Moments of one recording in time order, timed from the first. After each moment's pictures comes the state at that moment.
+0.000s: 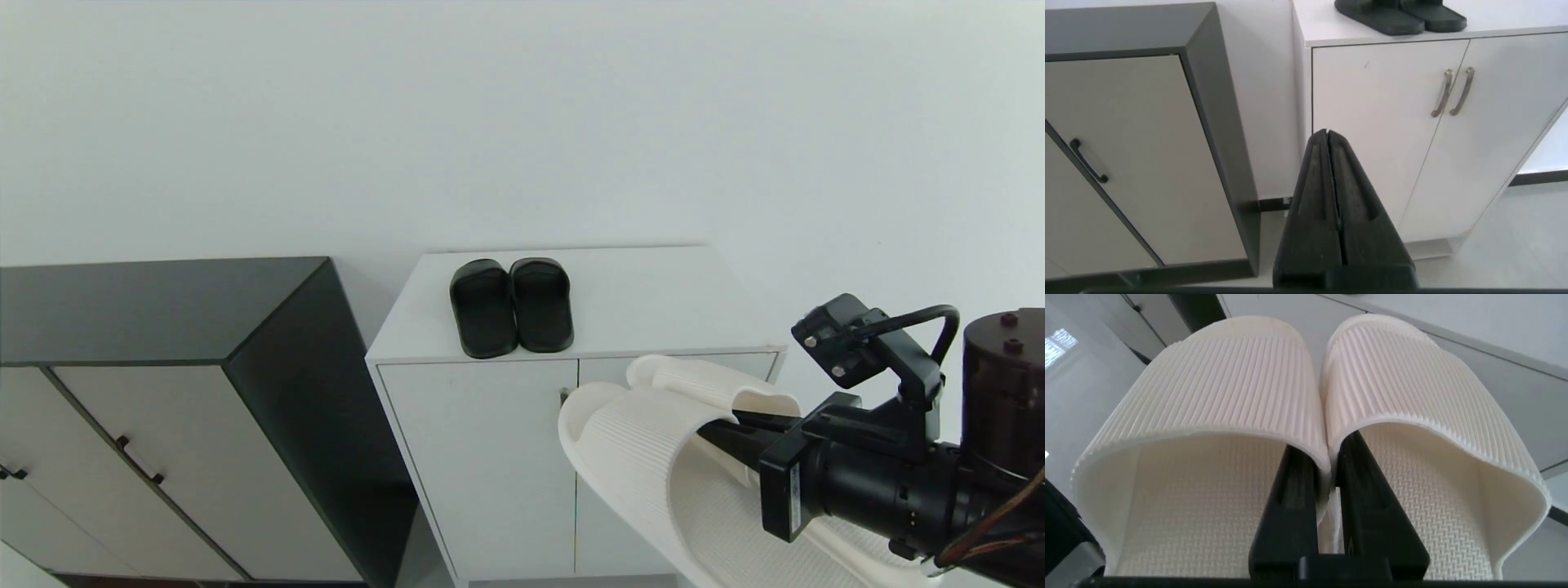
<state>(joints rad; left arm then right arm) 0.00 0.00 0.00 0.00 -0.03 0.02 0.84 1.40 -0.64 -0.46 -0.17 0.14</state>
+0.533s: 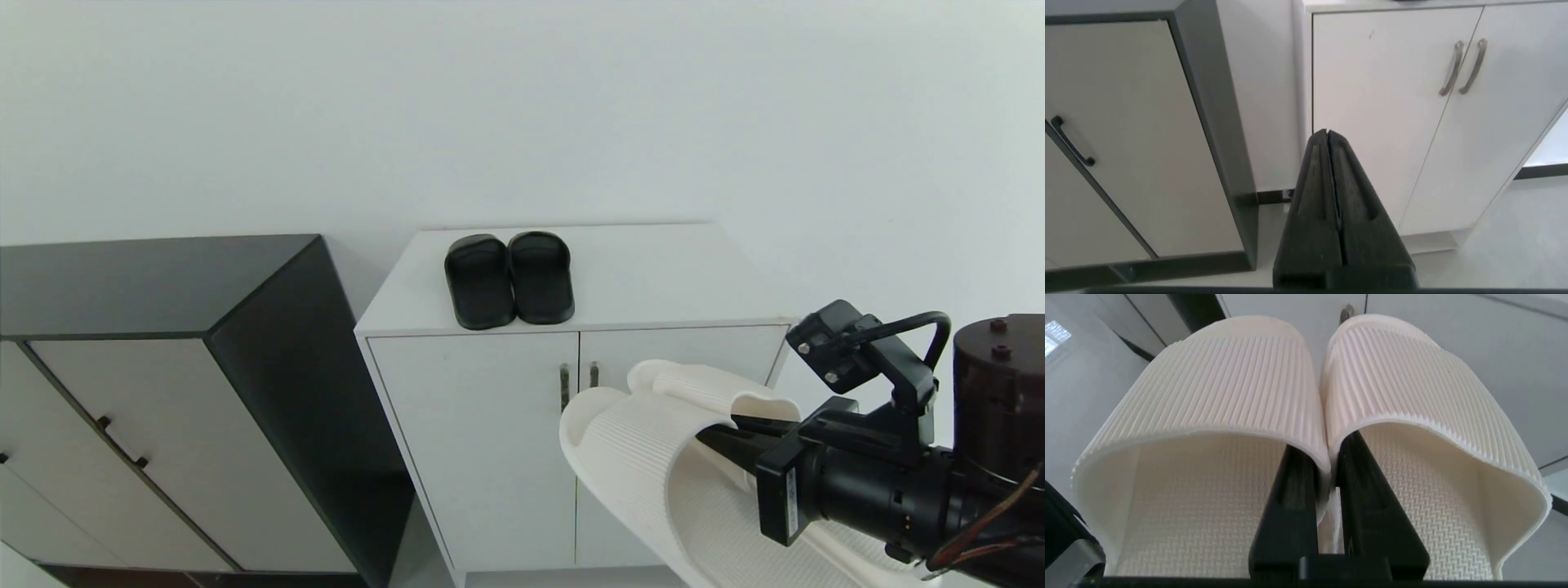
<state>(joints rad) 0.00 0.00 0.00 0.00 -0.03 0.02 0.84 1.41 -0.63 -0.46 -0.17 0.14</state>
